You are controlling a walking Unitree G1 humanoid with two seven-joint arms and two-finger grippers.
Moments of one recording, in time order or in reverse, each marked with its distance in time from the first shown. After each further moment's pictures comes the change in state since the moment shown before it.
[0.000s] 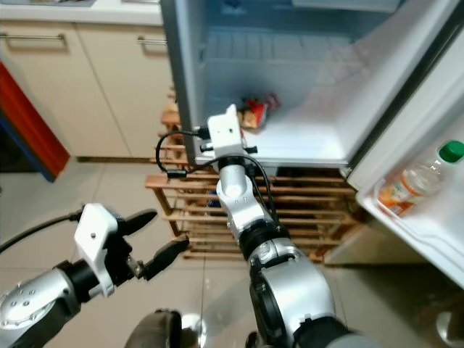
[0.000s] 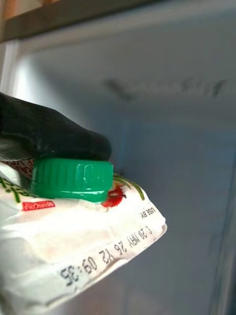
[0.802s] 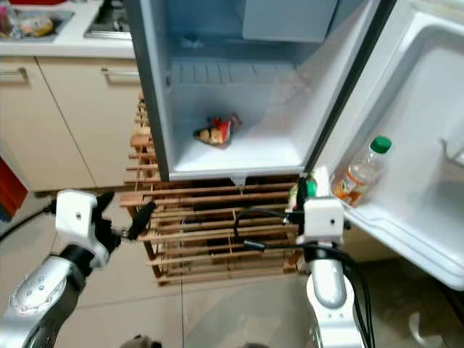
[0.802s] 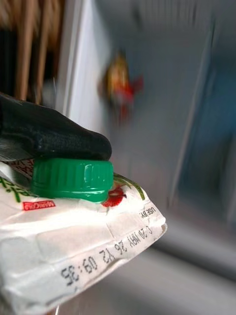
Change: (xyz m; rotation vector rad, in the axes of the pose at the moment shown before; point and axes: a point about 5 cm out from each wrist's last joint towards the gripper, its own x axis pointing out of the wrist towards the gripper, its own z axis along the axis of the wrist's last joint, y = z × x) left arm 0.018 0.038 0.002 0.036 -0.117 0.372; right arm -0.127 -0.096 -0.012 -0.029 -0.022 -0.024
